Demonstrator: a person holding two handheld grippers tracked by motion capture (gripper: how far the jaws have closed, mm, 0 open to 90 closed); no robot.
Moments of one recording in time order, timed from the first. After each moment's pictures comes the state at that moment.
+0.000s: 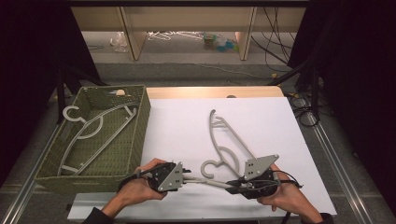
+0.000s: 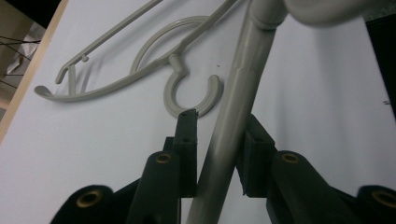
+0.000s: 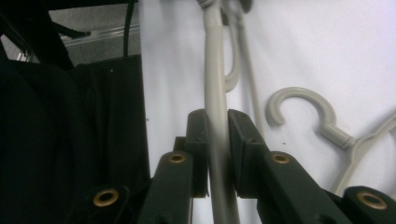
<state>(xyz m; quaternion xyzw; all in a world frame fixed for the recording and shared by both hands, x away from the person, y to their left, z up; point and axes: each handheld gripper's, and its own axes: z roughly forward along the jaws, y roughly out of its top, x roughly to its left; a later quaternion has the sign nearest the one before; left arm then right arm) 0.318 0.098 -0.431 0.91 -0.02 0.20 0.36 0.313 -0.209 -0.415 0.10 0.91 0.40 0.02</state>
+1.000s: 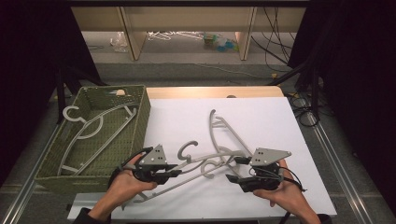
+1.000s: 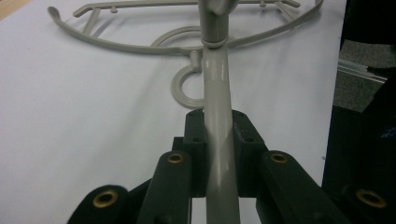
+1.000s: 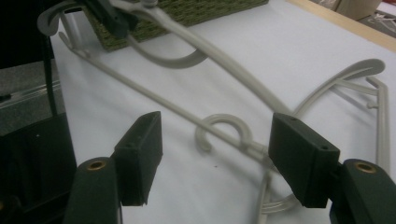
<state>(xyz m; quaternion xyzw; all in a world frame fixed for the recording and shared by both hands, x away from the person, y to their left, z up) 0.325 0.133 -0.402 0.87 0.22 0.09 0.43 0.317 -0.214 -0.404 0.23 0.85 0.45 0.12</state>
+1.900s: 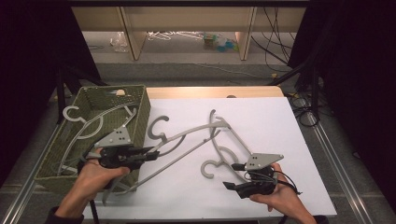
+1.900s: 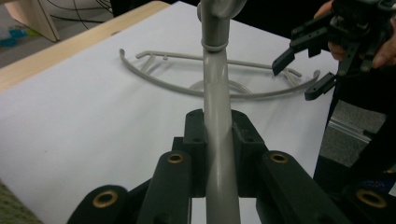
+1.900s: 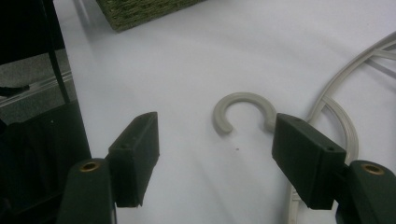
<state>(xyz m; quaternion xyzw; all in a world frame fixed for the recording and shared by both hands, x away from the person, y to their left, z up) 0.324 0.197 -0.344 0.81 0.28 0.10 0.50 0.315 -0.208 -0.423 0.24 0.86 0.43 0.08</state>
